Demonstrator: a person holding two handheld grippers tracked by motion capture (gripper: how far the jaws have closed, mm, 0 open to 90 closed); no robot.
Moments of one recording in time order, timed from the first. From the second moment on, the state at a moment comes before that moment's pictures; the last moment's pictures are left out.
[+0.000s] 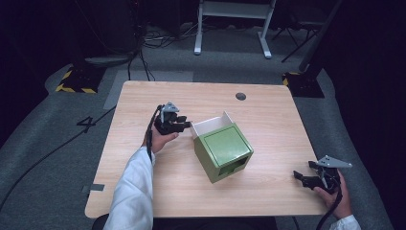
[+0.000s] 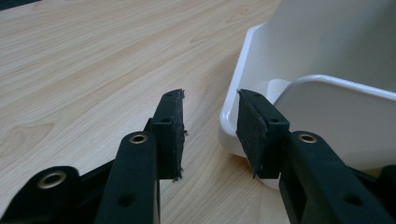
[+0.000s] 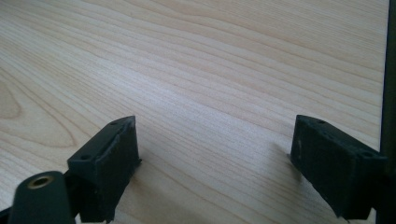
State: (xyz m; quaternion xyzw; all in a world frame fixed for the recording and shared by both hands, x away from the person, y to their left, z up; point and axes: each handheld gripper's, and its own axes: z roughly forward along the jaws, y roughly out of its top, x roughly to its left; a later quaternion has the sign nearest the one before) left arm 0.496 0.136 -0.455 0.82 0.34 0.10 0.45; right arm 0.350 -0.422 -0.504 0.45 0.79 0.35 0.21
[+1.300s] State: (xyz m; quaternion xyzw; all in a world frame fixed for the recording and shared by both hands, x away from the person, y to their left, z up) left arm 0.449 0.109 -0.440 0.86 0.27 0.10 0.43; right arm 0.350 -0.422 -0.504 0.45 0.79 0.35 0.21
